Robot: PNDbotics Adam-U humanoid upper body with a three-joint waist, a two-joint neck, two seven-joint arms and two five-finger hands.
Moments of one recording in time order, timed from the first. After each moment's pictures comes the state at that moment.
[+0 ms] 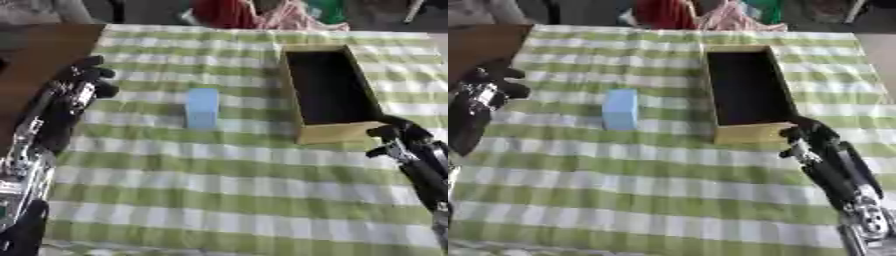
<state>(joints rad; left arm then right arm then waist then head) -0.19 0.30 0.14 -1.81 0.18 0.07 -0.25 -0.15 -0.27 0.11 -1.71 -0.06 -0.05 0.10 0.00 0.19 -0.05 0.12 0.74</state>
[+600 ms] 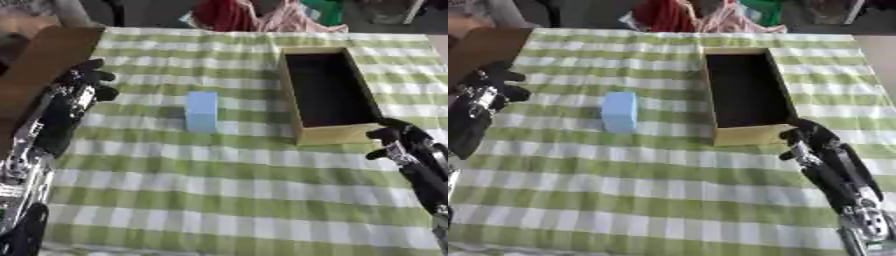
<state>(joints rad) -0.19 0.30 0.14 -1.81 0.18 0.07 -0.25 -0.15 -0.27 0.11 -1.71 -0.06 -0.05 0.10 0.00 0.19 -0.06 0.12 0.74</state>
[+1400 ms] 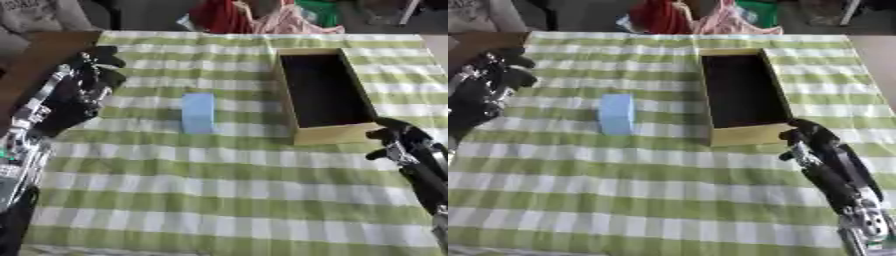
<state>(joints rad) -0.34 0.55 -0.01 -1.75 0.01 -0.06 -0.36 -0.15 -0.27 0.11 -1.71 -0.06 -0.05 0.11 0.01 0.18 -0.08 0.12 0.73</state>
